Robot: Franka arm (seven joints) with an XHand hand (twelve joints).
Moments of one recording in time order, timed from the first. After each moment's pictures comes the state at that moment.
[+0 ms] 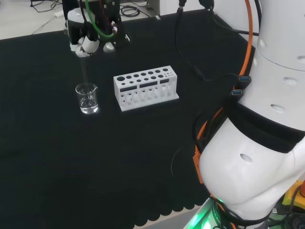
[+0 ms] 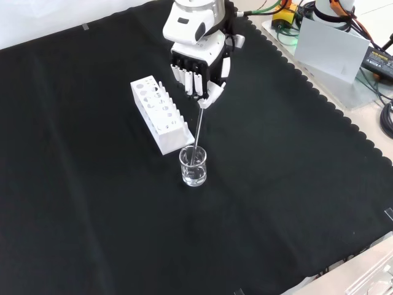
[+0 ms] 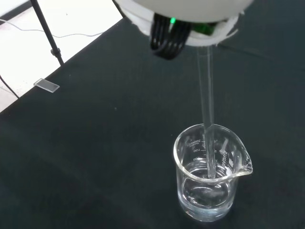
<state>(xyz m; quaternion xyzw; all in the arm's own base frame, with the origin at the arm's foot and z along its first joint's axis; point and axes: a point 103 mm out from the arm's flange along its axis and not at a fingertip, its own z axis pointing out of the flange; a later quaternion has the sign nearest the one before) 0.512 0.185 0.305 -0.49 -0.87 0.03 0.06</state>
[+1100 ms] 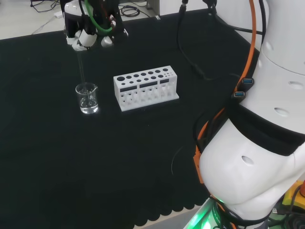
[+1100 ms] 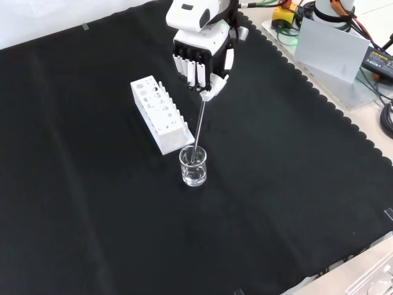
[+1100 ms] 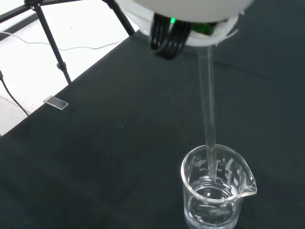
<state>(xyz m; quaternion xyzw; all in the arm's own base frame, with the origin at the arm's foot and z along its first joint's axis) 0.508 0.188 0.328 -0.49 -0.87 0.01 0.05</state>
